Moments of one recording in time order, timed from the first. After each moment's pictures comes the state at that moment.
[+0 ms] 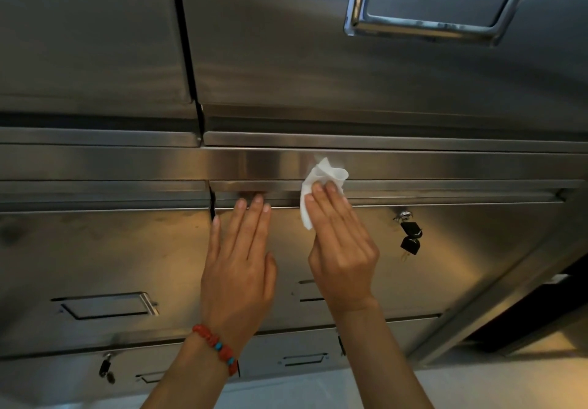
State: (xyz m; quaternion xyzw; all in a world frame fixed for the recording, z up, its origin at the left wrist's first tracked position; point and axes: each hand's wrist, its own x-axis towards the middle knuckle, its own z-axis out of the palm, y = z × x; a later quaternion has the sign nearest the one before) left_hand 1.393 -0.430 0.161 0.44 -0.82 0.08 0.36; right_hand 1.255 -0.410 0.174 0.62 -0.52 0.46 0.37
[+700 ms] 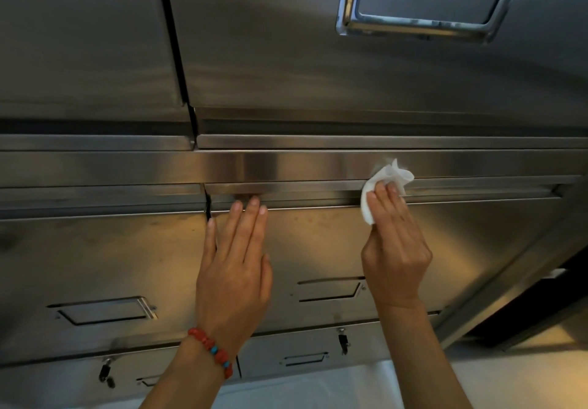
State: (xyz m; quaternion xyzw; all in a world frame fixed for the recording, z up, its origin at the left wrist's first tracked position) left_hand 1.395 -0.431 0.162 0.44 -0.83 0.09 0.34; right_hand 1.203 -0.394 0.174 0.54 -0.57 0.47 0.41
